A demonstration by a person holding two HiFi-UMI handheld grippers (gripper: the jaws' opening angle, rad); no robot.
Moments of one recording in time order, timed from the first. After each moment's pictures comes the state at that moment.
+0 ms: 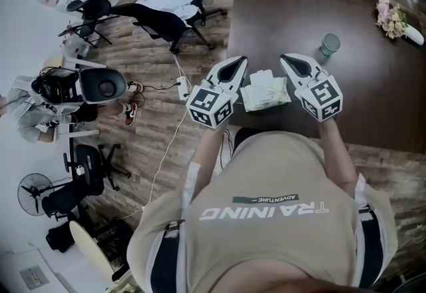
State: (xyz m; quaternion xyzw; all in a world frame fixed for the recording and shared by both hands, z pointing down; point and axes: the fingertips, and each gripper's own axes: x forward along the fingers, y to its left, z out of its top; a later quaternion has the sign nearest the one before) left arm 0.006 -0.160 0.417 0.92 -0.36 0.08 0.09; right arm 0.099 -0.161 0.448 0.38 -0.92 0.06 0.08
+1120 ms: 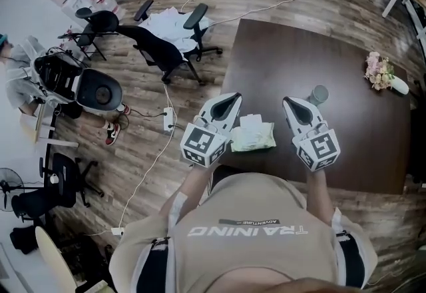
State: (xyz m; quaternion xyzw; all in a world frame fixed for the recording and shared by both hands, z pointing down) left arm 0.005 -0.165 0.361 0.92 -0.39 0.07 0.03; right arm 0.123 -0.160 0.379 0.42 -0.91 0.03 0.04
